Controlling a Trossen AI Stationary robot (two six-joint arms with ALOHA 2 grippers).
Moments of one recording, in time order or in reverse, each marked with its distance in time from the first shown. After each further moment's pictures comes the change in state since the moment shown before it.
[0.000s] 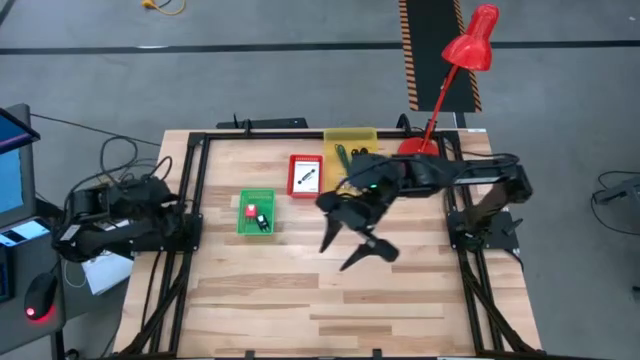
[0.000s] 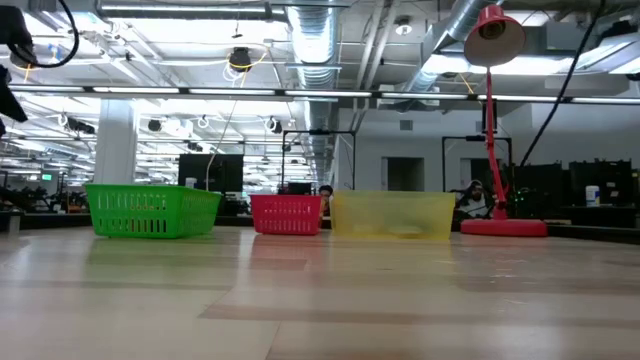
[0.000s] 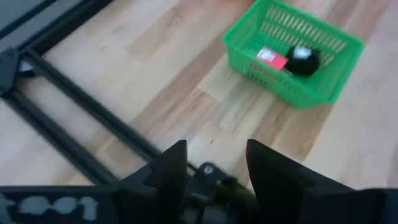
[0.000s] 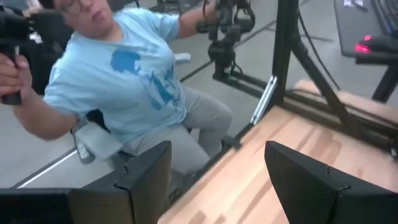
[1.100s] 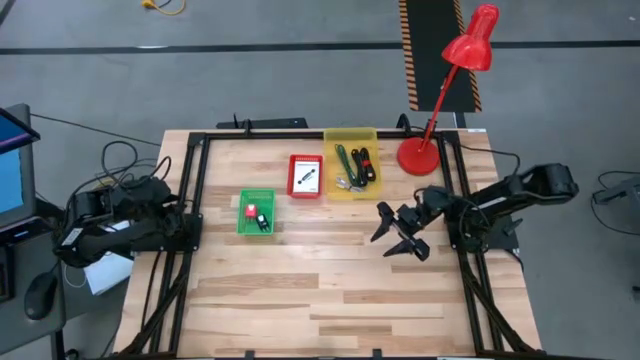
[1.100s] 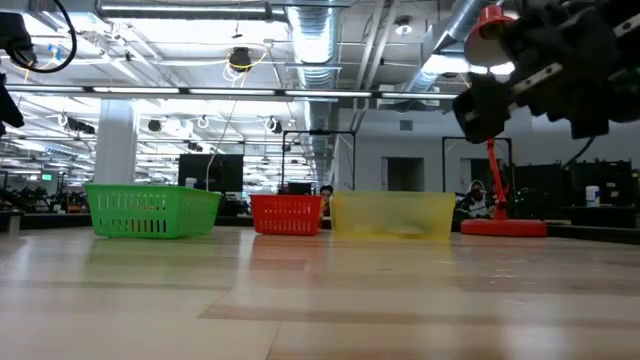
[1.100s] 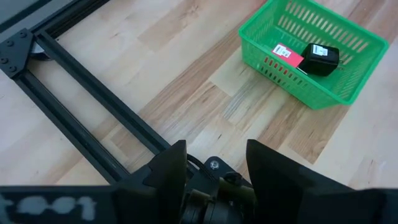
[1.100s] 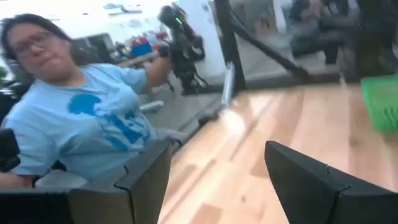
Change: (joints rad) left arm 0.066 0.000 -0.018 -0.014 -0.004 -0.007; right arm -0.173 -0.390 -1.697 1.777 0.025 0.440
